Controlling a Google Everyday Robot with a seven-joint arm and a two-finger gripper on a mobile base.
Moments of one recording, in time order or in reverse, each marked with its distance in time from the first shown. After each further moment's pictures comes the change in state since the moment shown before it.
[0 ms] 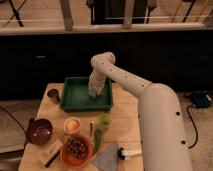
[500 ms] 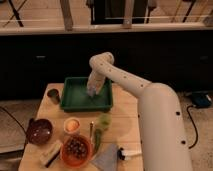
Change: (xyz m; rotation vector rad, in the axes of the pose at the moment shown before) arm -0.002 0.000 -0.002 -0.003 0.018 -0.007
